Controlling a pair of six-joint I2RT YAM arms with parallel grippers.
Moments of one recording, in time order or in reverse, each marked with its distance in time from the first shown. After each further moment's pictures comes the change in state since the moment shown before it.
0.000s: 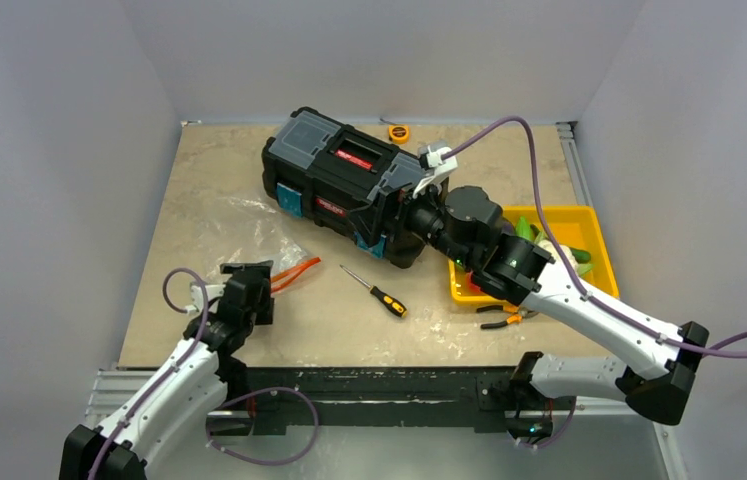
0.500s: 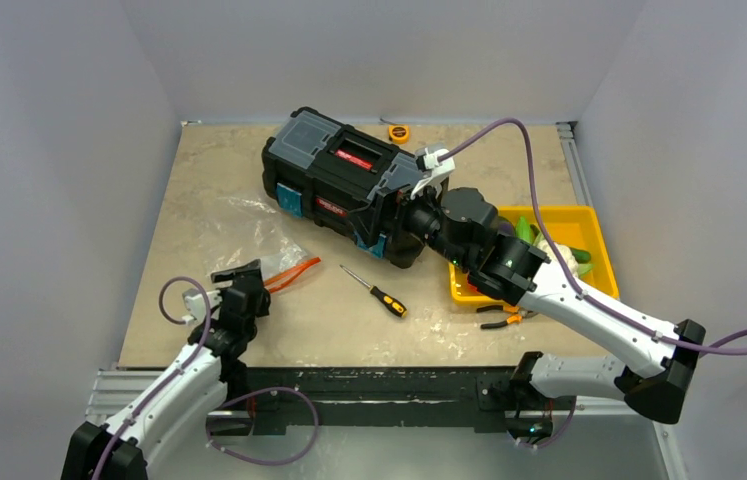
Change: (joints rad) left arm 0.002 0.002 -0.104 0.183 -0.186 -0.087; right arm 0.000 0.010 -0.026 0.019 0.020 -0.007
